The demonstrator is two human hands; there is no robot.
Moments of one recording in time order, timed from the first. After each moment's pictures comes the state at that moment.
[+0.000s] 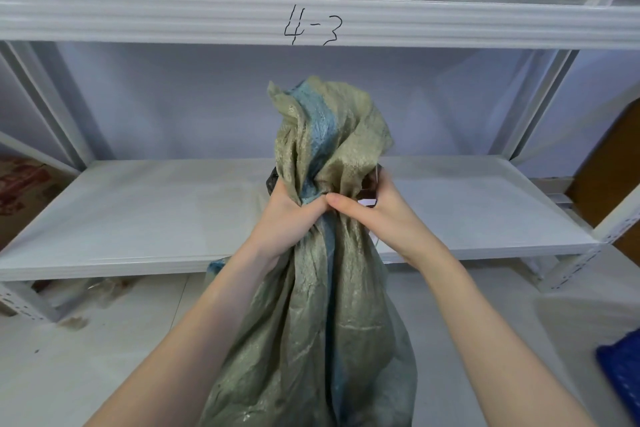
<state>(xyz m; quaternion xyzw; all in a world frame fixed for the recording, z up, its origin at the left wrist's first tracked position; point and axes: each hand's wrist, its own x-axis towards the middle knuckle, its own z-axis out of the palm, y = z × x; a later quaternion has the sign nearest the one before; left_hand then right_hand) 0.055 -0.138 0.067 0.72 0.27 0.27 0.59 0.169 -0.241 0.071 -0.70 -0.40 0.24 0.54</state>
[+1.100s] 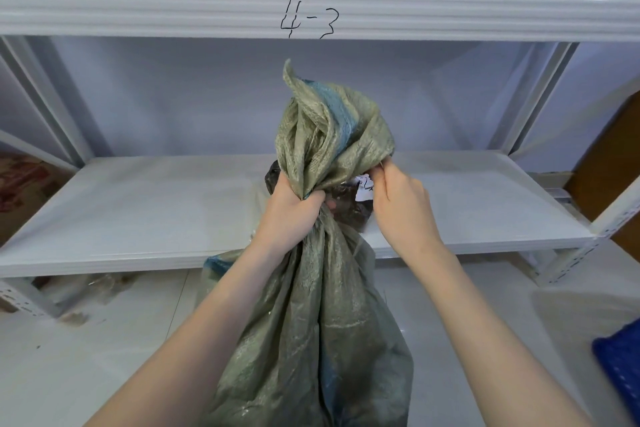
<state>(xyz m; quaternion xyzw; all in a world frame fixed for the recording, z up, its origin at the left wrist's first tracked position) 0.066 -0.142 0.062 0.74 0.29 0.30 0.52 0.168 -0.248 0.076 -0.82 -0.42 -0.10 0.37</state>
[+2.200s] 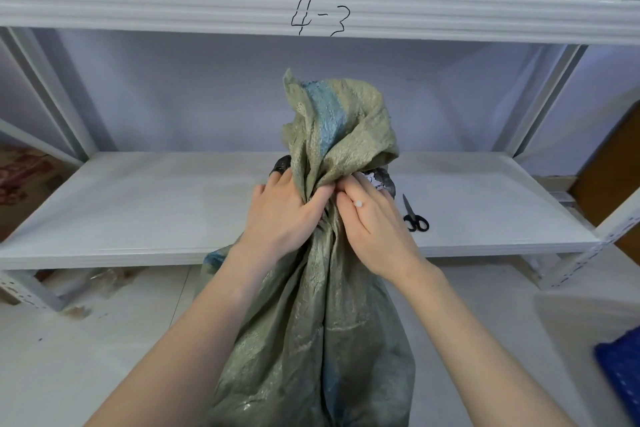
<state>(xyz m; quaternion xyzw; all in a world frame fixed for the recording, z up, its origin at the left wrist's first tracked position) 0.051 -0.135 0.066 0.90 0.32 0.22 0.19 0.140 -0.239 0.062 -0.75 -0.56 -0.07 0.35</state>
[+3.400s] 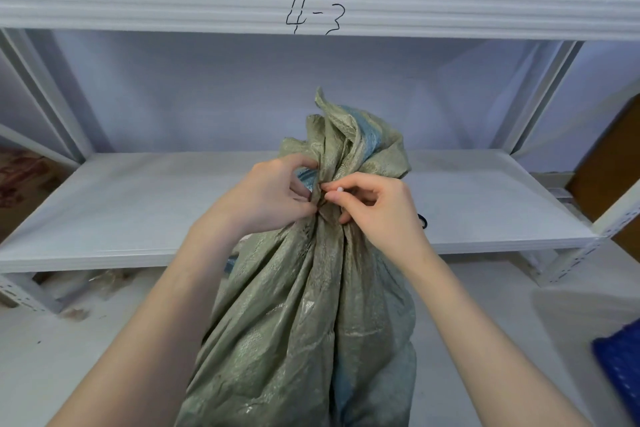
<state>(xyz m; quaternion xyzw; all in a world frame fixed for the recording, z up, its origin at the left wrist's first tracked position) 0.034 -0.130 0.111 0.90 0.27 0.12 0.32 0.148 -0.243 0.071 -0.67 -0.45 0.12 0.57</state>
